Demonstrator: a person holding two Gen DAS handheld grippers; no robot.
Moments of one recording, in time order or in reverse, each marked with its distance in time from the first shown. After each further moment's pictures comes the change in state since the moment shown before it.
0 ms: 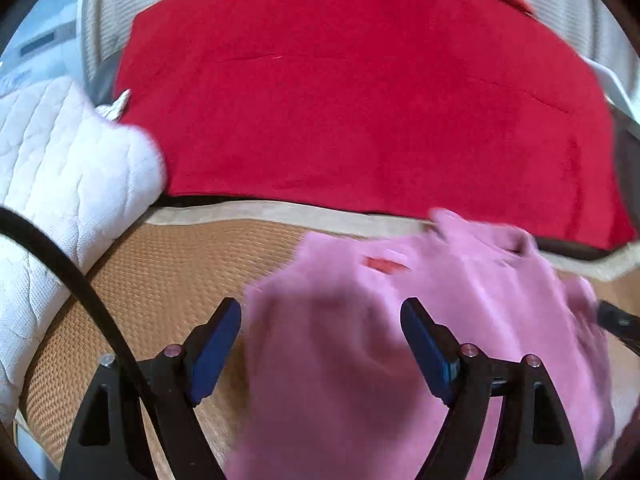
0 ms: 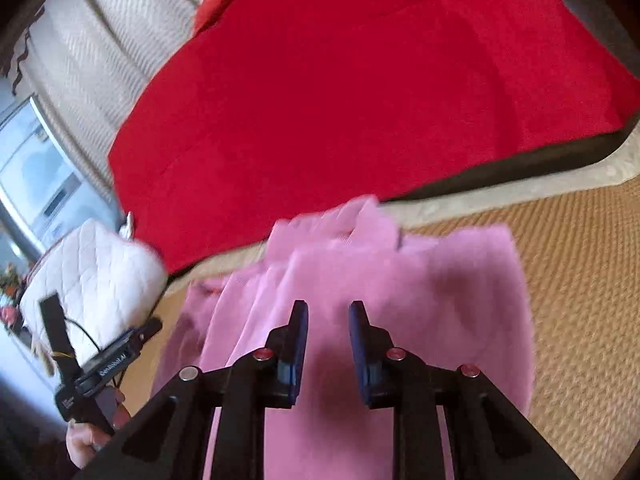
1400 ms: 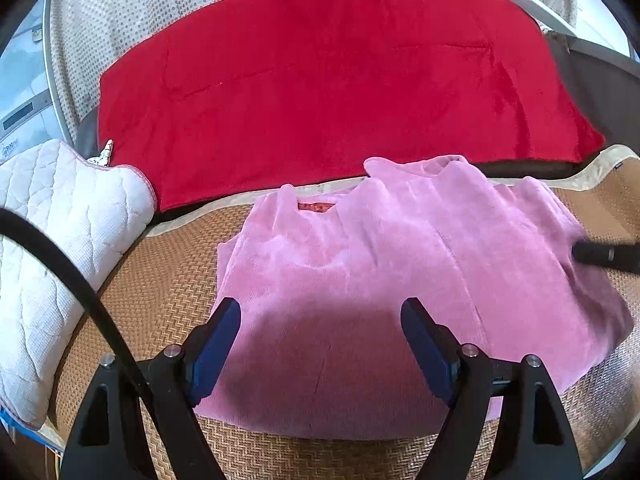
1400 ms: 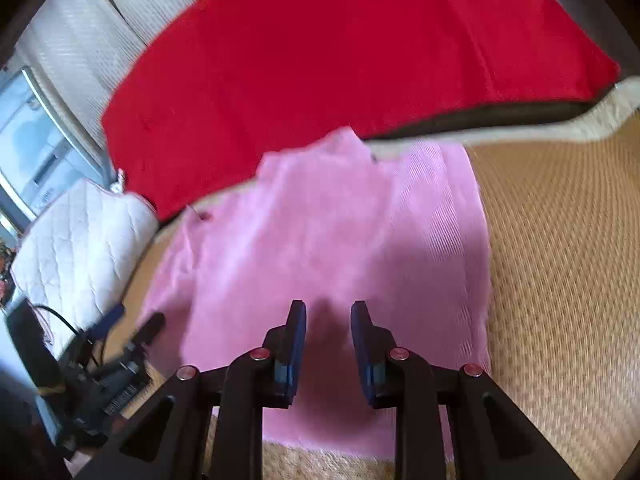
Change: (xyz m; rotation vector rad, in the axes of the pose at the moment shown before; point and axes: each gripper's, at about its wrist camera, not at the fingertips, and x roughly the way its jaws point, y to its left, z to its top) left arm -0.048 -0.050 -0.060 0.213 -0.051 0.053; right arm -0.032 -0.006 -0.047 -0.007 0.031 -0.048
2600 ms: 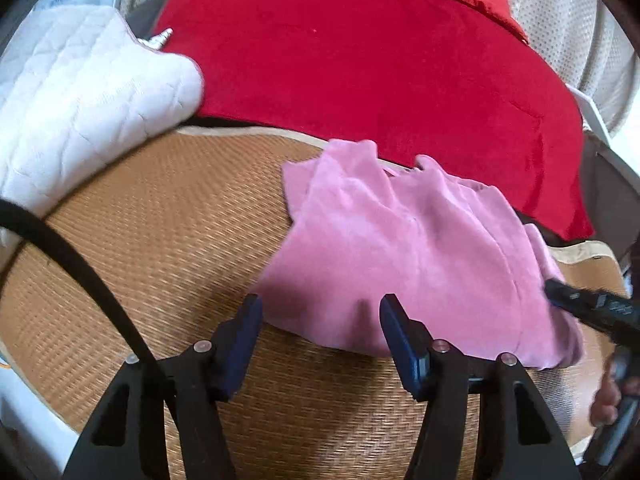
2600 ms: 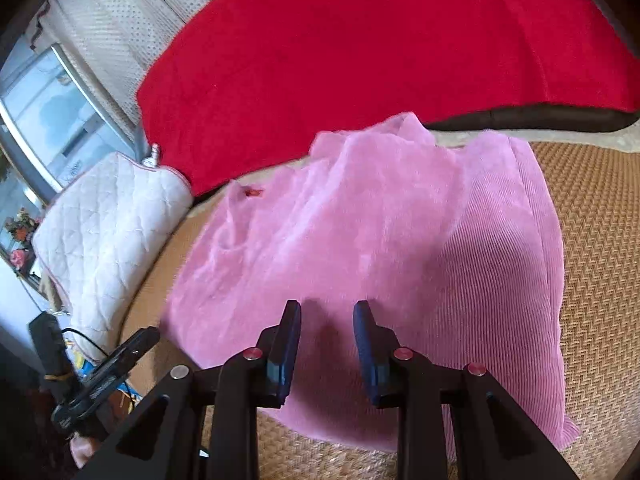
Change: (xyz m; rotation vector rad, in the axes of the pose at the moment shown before) left arm -0.007 0.096 -0.065 -0.394 0.073 -0.181; right arm 0.023 0.030 -0.023 -0.081 0.108 0.046
